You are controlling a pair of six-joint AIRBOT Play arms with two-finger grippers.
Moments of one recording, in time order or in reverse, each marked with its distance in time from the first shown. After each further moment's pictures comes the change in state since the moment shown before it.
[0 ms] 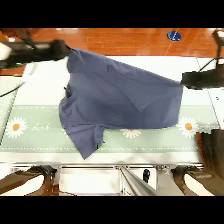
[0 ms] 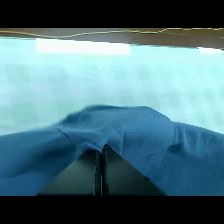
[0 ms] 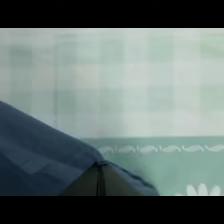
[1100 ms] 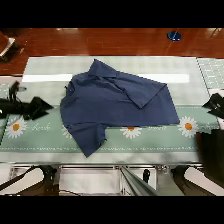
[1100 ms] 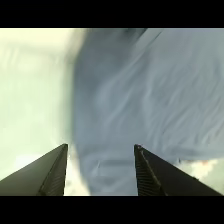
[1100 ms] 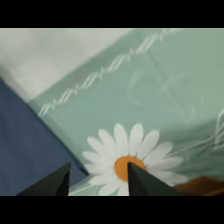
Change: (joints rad) left arm 0.631 0.078 -0.562 -0.031 -0.500 0.120; right arm -0.644 -0.084 -0.232 0.235 0.088 -0.209
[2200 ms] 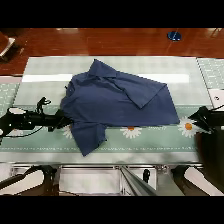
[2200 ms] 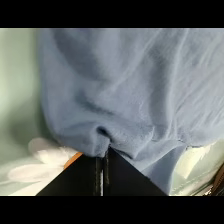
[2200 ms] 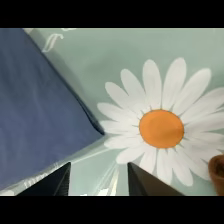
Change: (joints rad) left arm -0.226 -0.067 -0.234 -0.151 0.212 0.040; right arm -0.031 0.064 -0.244 0.124 0.002 -0.105
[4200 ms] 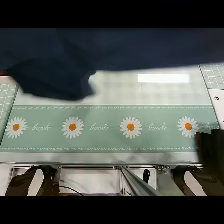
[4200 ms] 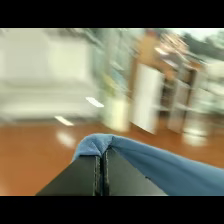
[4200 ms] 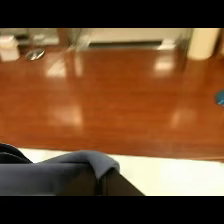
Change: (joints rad) left arm 0.085 0.691 1.016 0.090 0.123 -0.014; right arm 0.477 0.302 1.245 -0.140 0.137 0.145
